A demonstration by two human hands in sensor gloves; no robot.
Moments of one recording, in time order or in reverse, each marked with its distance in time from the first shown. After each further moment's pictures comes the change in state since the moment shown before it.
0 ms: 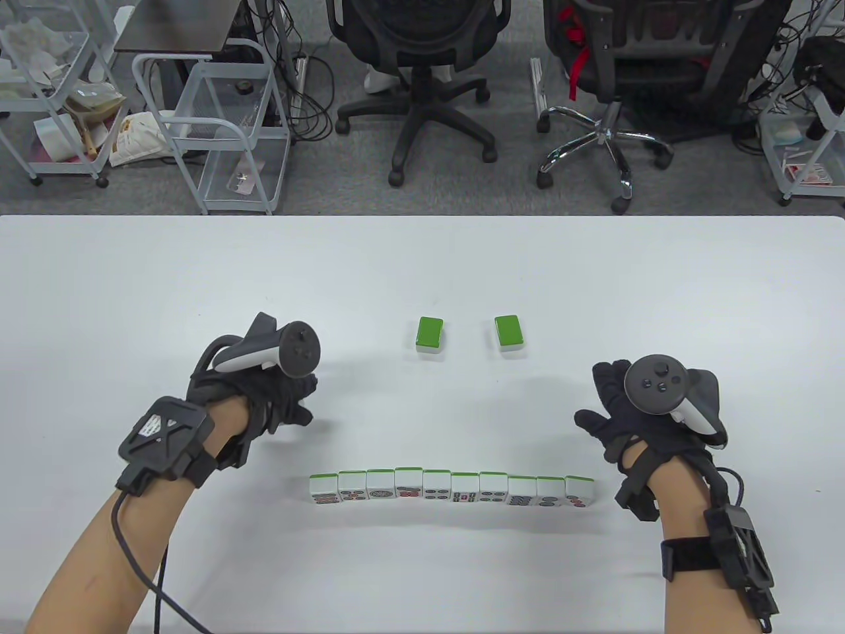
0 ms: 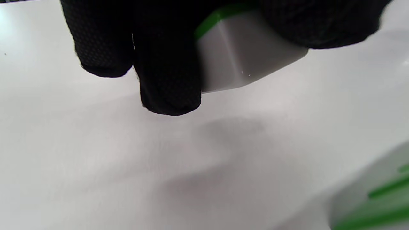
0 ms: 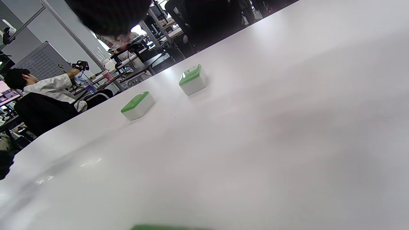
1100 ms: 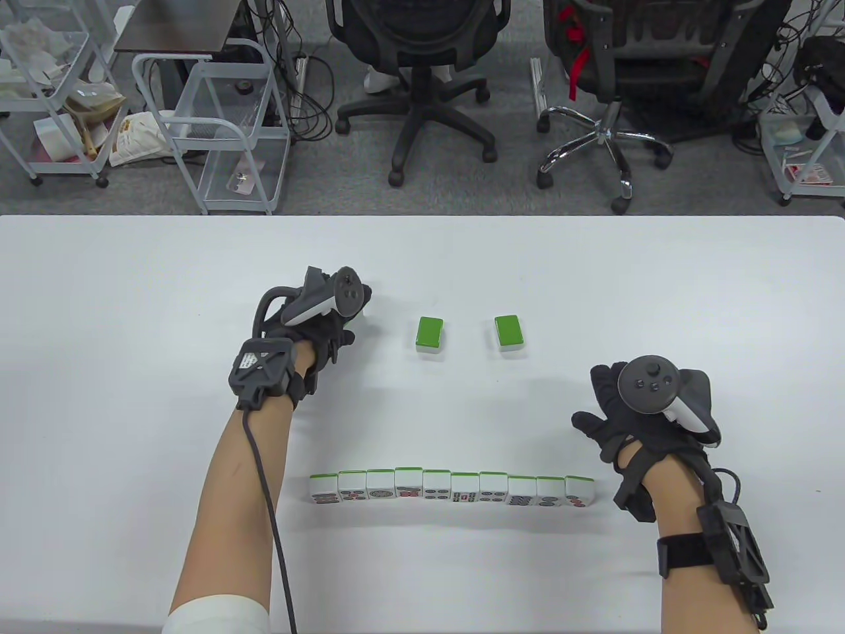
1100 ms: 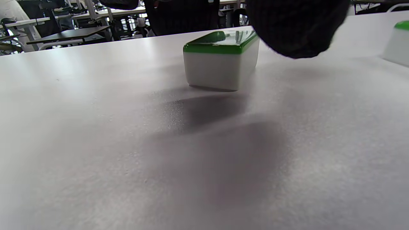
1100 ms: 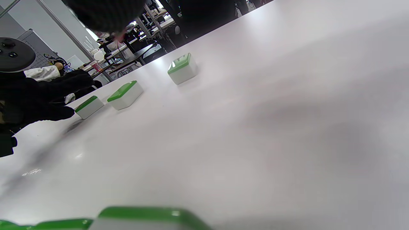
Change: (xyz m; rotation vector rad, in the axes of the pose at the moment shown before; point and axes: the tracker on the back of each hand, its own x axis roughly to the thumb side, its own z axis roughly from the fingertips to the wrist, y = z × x) left_hand 0.000 0.051 -0.150 0.307 0.251 -0.019; right_hand -0.006 0.008 -0.006 0.033 0.046 0.018
